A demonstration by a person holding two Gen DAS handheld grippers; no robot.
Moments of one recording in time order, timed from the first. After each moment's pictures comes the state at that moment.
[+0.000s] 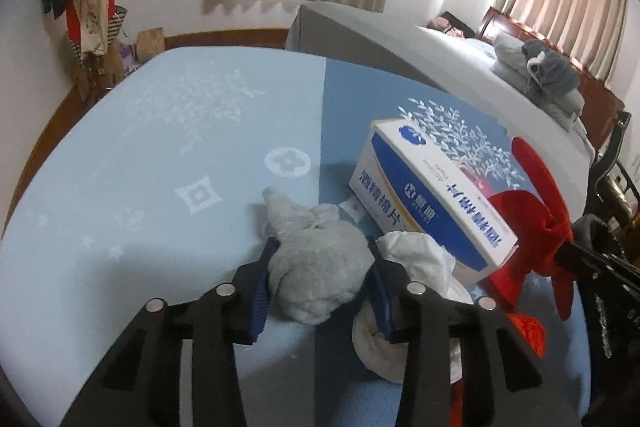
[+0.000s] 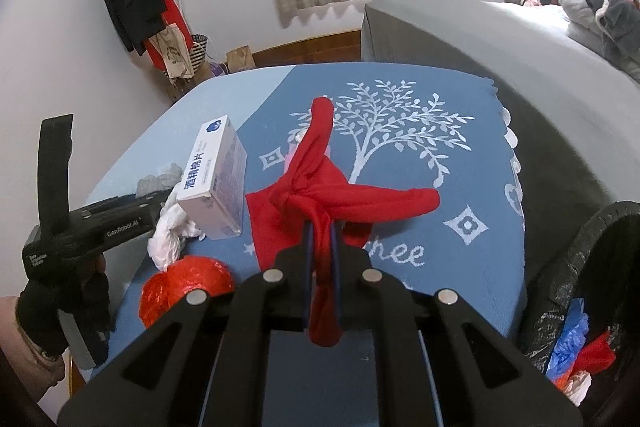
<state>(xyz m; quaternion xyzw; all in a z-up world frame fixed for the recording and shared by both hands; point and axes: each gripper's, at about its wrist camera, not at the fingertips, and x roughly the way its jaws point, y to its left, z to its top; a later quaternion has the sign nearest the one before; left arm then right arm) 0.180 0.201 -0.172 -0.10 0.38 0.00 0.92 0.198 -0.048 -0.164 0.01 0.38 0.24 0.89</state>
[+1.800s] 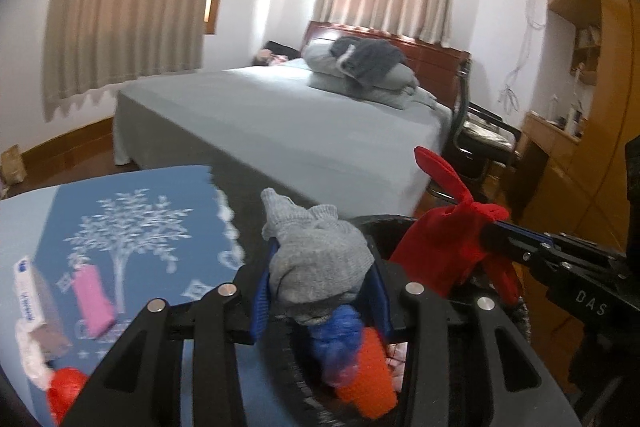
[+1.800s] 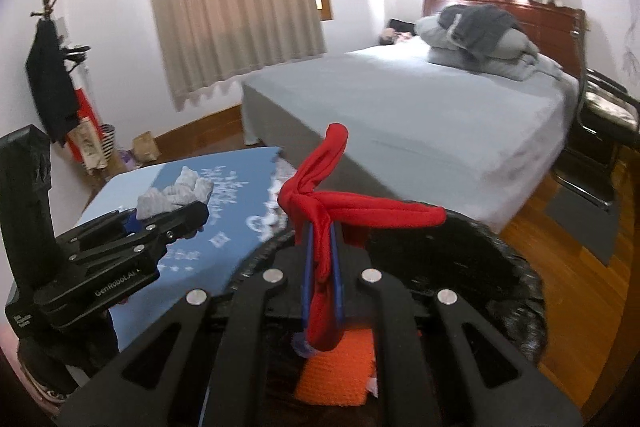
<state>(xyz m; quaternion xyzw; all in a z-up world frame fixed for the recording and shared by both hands) 0.140 -0.106 -0.080 -0.01 0.28 -0.27 0.92 0.094 -0.286 -0.090 0.07 0.29 0.03 0.95</state>
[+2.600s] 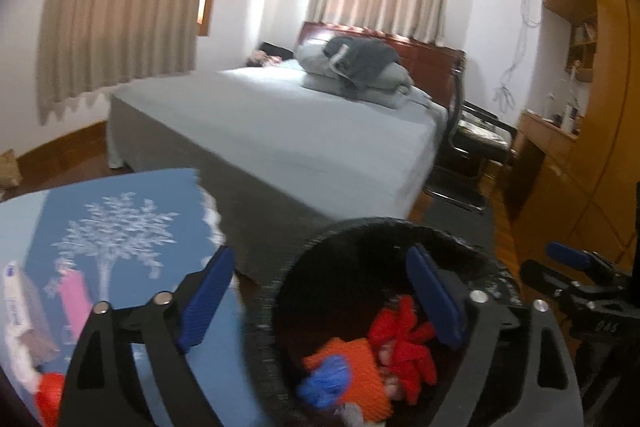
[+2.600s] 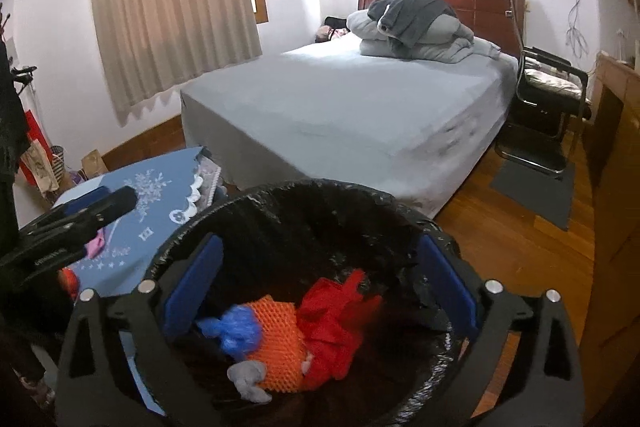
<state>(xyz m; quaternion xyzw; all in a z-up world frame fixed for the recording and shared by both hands) 0.141 -0.110 -0.077 -0.01 0.27 -0.26 0.93 0.059 -0.336 -0.114 0.09 0.29 -0.07 0.95</state>
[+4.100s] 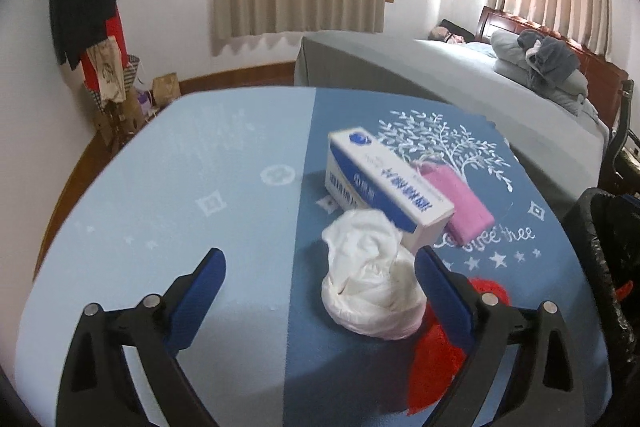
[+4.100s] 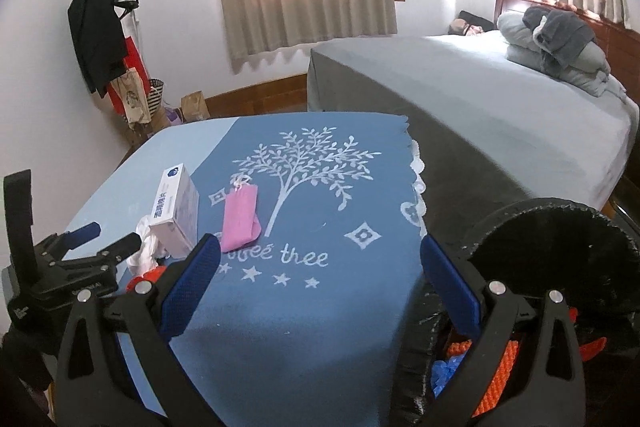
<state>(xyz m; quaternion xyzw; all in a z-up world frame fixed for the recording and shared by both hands) 0.144 0.159 -0.162 -0.04 0.35 0.03 0.94 0.163 -0.105 -0.137 0.02 0.32 0.14 0.94</state>
